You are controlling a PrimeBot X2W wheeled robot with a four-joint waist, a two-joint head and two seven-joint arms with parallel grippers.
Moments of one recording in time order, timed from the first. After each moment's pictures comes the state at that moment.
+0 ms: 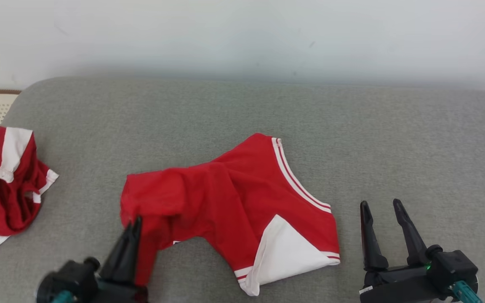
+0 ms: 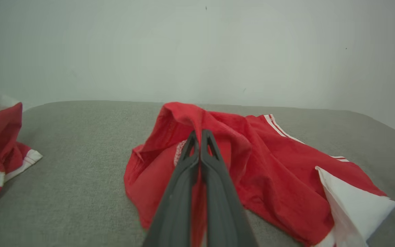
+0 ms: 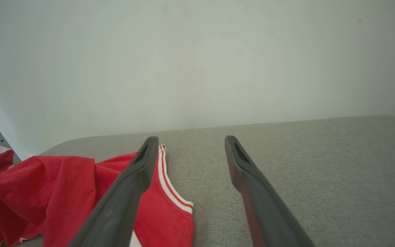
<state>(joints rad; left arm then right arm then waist) -0.20 0.19 -0.21 0.10 -0.27 -0.04 -0.25 -0.04 -0.05 0.19 -0.02 0.15 0.13 -0.26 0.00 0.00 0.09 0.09</state>
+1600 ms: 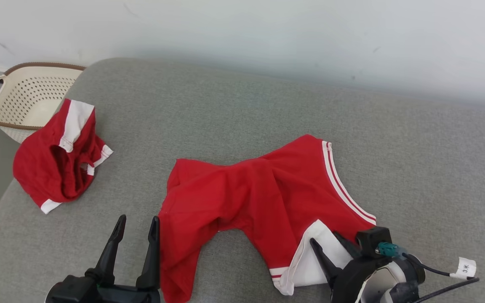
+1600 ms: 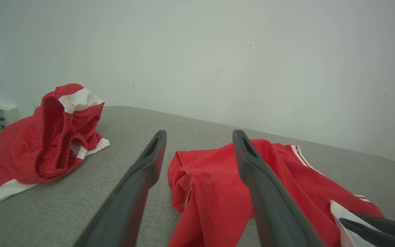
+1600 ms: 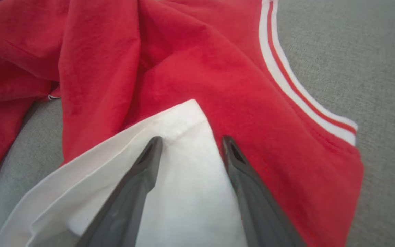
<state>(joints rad) -0.09 0.05 -0.12 -0.04 -0.22 -0.02 -0.26 -0.33 -0.21 0.56 0.51 0.36 0.13 -0.03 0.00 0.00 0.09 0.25</state>
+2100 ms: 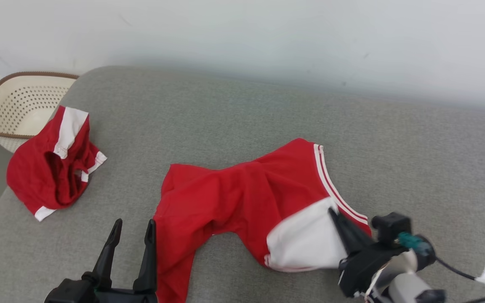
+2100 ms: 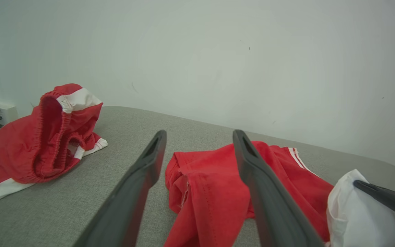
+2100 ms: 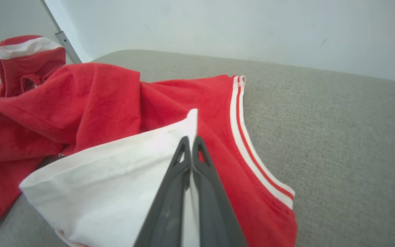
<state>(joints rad) -0.08 0.05 -0.12 -0.04 -0.23 -0.01 -0.26 -0.36 -0.25 0.57 0.47 0.39 0.13 -0.16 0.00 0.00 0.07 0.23</state>
